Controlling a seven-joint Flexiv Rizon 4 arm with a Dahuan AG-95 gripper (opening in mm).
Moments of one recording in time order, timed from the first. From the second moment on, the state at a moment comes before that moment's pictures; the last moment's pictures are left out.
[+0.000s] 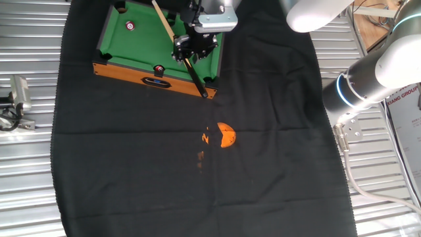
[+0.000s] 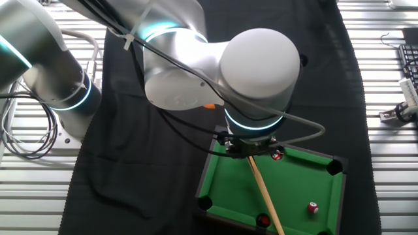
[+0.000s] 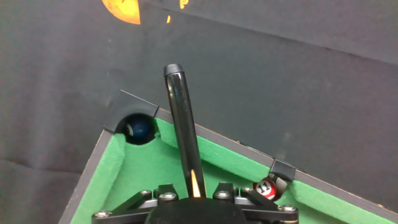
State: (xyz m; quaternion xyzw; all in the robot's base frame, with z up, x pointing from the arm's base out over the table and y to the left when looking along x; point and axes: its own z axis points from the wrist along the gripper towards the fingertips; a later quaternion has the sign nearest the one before) arm 0.461 -0.147 0.079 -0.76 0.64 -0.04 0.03
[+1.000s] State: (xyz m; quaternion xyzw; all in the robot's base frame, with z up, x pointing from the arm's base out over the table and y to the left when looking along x) arm 0.462 -0.145 0.069 -0.76 0.64 -0.04 0.03
